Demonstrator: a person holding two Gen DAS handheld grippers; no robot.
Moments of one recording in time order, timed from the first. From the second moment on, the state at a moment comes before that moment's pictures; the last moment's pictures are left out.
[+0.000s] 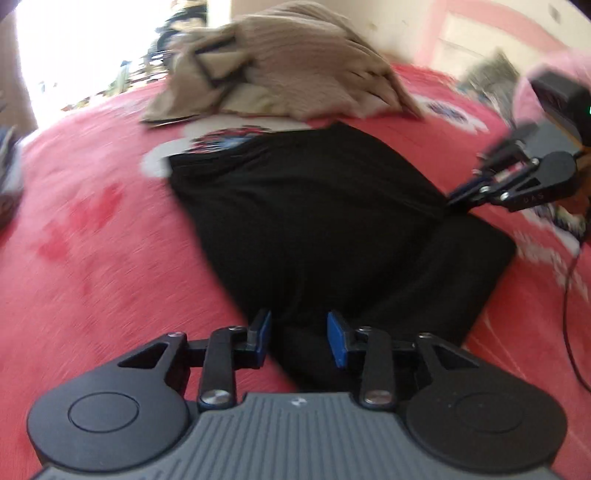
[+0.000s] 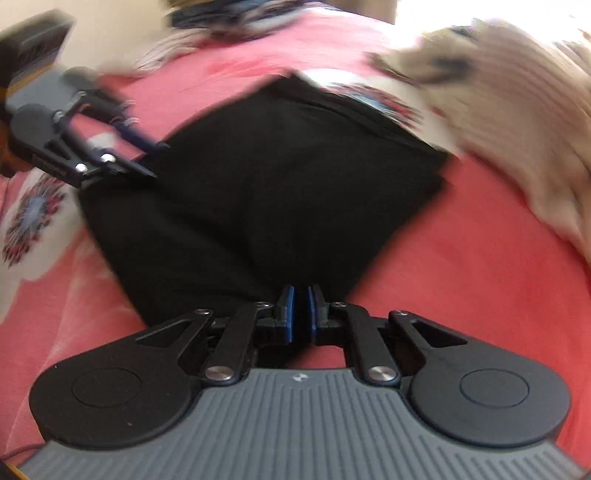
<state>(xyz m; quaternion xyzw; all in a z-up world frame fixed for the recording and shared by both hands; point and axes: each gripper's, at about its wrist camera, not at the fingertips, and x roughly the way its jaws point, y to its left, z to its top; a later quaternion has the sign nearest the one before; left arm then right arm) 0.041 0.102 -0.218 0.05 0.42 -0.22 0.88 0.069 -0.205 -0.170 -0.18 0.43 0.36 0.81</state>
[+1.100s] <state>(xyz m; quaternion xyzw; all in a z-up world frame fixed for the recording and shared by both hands) -0.041 0.127 -0.207 -0.06 0.46 -0.20 0.86 -0.018 -0.246 -0.165 0.00 0.51 0.24 0.82</state>
